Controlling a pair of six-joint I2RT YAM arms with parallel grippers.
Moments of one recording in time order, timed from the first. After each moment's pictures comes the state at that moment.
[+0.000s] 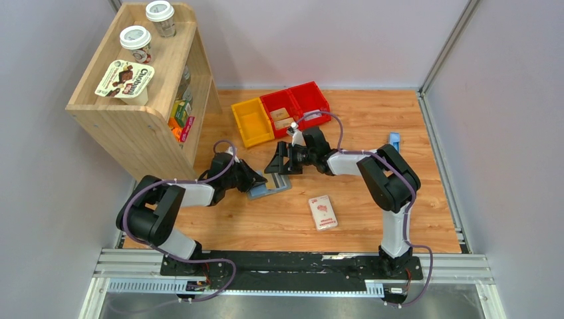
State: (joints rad) left arm -0.39 1.52 0.46 0.43 0.36 -1.04; right arm 0.59 1.98 1.08 0.30 -0.66 0.68
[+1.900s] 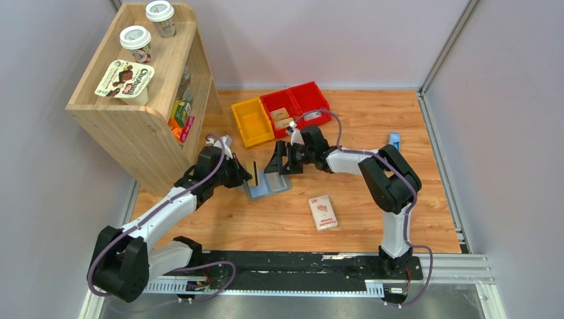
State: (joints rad) left arm -0.38 1.12 0.54 -0.07 0.22 -0.68; right arm 0.59 1.97 1.11 0.22 -0.66 0.66
